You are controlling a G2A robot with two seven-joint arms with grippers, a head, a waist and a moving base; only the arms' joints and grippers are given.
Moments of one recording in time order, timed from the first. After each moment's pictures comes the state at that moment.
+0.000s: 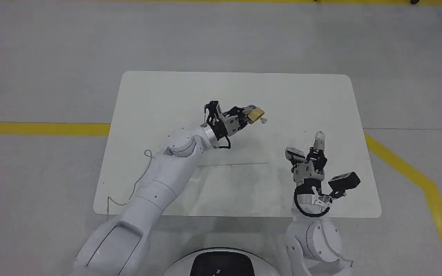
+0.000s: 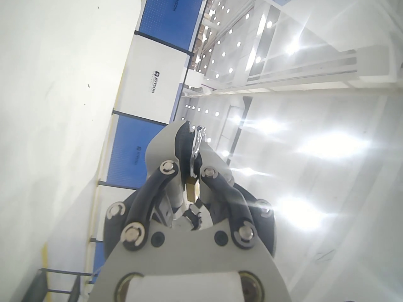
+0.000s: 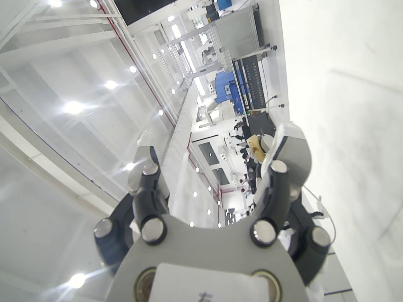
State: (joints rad) left arm 0.77 -1.61 -1.07 -0.83 -0.63 -0.04 -0.74; right arm -1.83 -1.49 1.37 -2.19 0.29 0.01 -0.33
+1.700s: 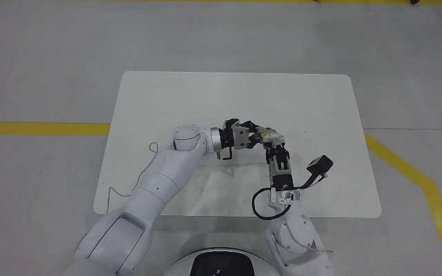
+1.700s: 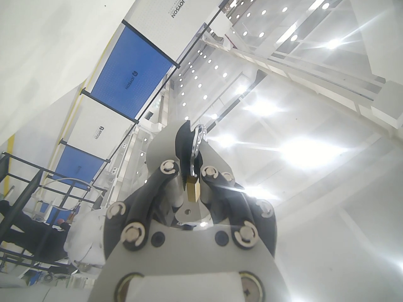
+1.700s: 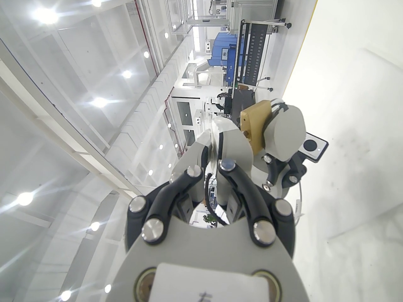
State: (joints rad) left arm 0.69 -1.63 -0.98 -0.73 -0.74 0.32 -1.01; right arm -1.72 -1.48 1.24 -2.01 -0.10 -0.08 -0.26
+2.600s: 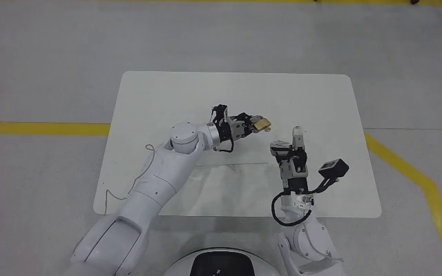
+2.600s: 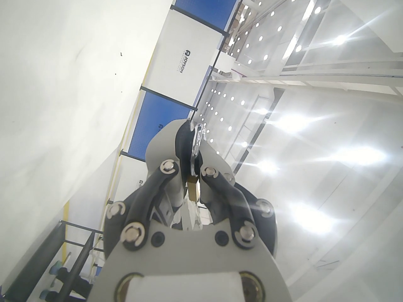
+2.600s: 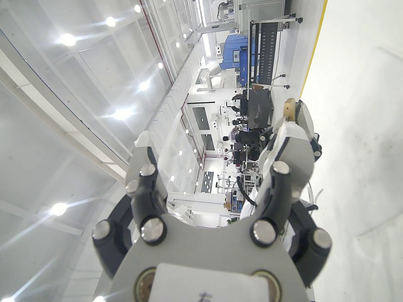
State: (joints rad) left arm 0.73 -1.60 -1.01 -0.84 -0.53 0.11 -0.78; right arm -1.80 -1.48 1.31 -2.12 0.04 -0.10 -0.21
